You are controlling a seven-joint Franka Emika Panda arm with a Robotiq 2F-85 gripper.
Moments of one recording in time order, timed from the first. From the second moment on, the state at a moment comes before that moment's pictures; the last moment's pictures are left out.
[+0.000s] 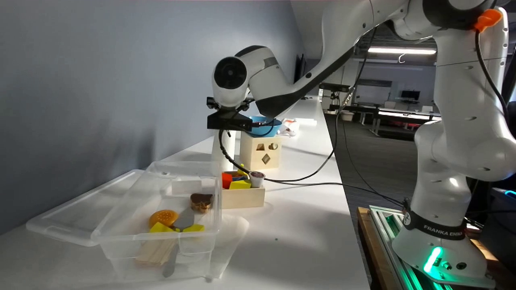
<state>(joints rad) 0.06 0.18 0.06 -1.97 -1.45 1.98 2.13</state>
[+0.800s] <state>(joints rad) 0.10 -0.01 0.11 -1.96 -1.15 2.08 2.10</state>
